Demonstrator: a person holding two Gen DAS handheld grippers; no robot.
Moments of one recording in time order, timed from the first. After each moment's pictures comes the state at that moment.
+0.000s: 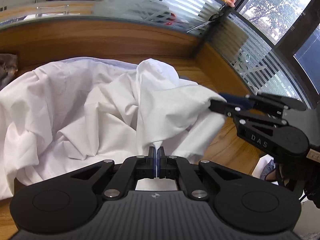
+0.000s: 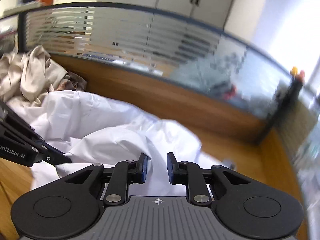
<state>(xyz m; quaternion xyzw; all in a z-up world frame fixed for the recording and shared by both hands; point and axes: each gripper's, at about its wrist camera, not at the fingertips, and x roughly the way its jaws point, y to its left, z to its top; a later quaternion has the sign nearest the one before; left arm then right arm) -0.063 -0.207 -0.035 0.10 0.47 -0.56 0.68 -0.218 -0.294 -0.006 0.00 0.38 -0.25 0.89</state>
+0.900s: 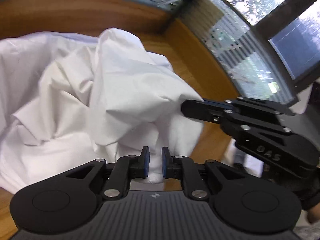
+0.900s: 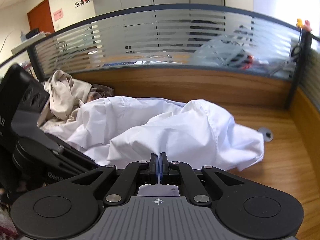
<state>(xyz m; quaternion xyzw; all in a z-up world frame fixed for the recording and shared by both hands) -0.088 -0.228 -0.059 0.11 0.50 -0.62 0.60 -0.247 -0.284 -0.004 0.13 0.35 -0.19 0.91</state>
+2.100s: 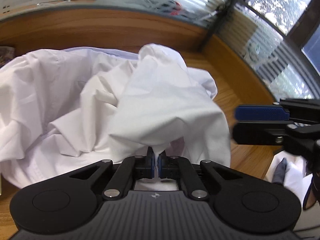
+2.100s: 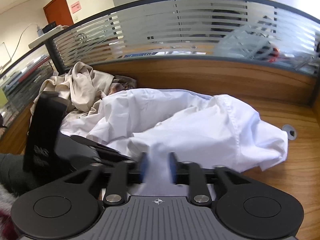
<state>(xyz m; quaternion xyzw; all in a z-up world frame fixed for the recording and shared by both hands) -0.072 -0.218 -0.068 0.11 0.47 -0.54 0.69 -0.238 -0.301 0.001 0.17 0.37 -0.11 0.91</state>
